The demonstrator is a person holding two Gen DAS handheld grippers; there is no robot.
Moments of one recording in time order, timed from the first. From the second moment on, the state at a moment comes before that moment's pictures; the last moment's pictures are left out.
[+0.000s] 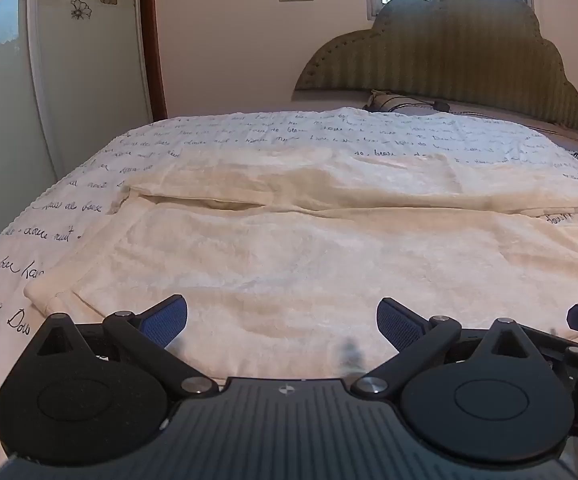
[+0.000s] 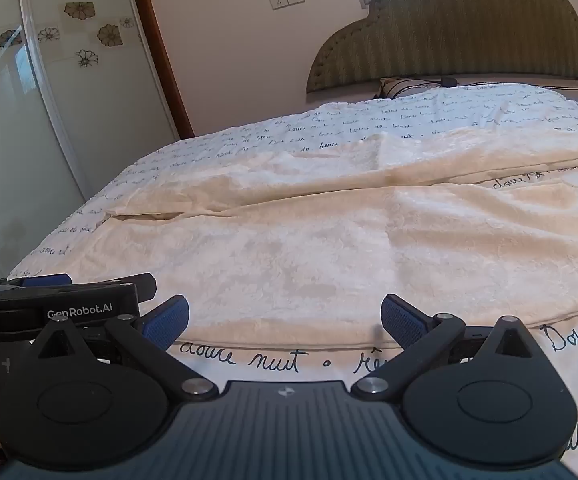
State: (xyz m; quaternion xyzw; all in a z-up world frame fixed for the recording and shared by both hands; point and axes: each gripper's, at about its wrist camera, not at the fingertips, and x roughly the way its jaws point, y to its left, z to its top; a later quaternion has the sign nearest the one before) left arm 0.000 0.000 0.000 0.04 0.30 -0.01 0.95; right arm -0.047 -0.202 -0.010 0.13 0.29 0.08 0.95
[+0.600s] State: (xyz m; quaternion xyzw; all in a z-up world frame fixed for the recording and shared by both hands) left arm 0.000 0.009 0.001 0.04 0.29 0.00 0.96; right arm -0.042 -0.204 -0.015 0.12 0.30 0.06 0.95
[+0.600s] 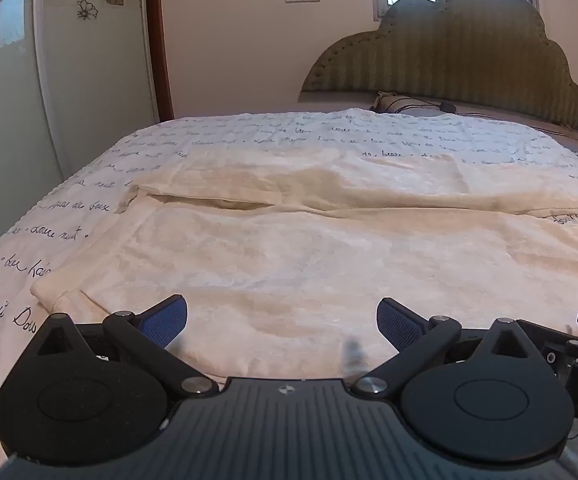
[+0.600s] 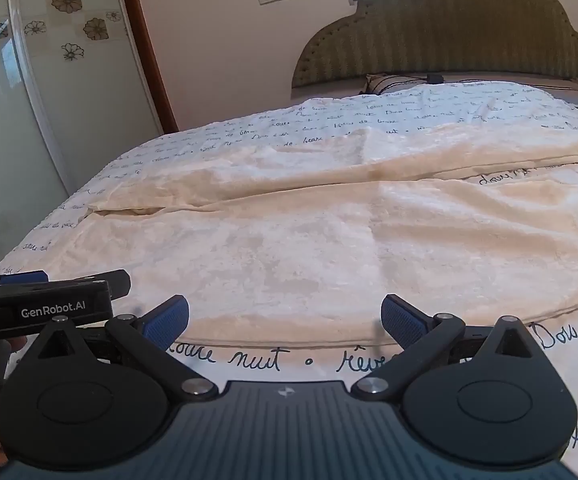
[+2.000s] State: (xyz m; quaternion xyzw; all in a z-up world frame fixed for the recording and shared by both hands) left arm 0.000 0.012 -0.013 0.07 0.30 0.03 0.95; right arm -0.037 -0.200 -0.023 0.11 0.31 0.04 0.94
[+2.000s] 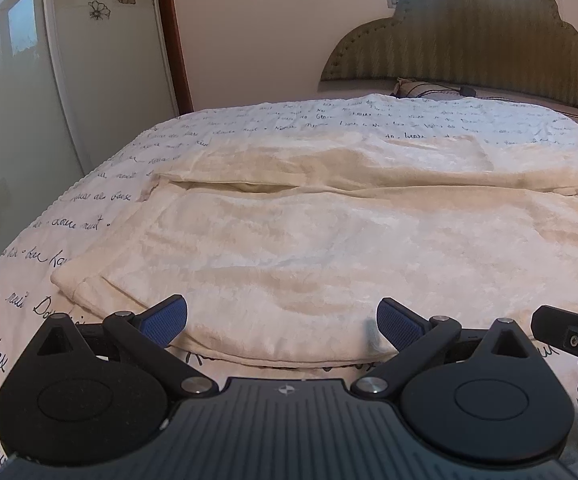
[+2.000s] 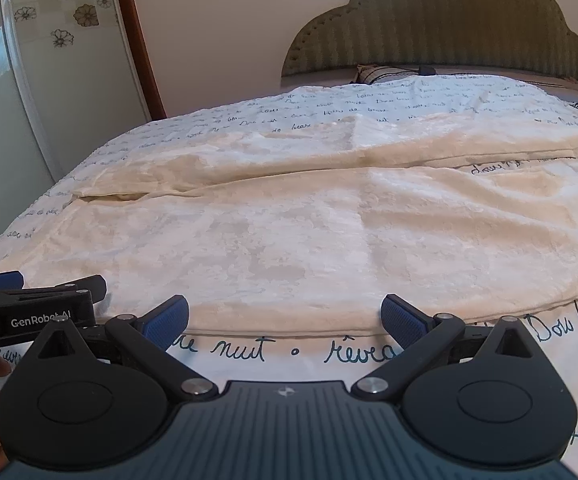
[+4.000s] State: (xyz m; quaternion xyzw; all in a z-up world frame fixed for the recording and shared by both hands) left arm 0.101 0.063 -0.039 0.03 0.32 0.07 0.94; right arm 0.185 -0.107 0.026 -0.24 0.17 0.18 0.94
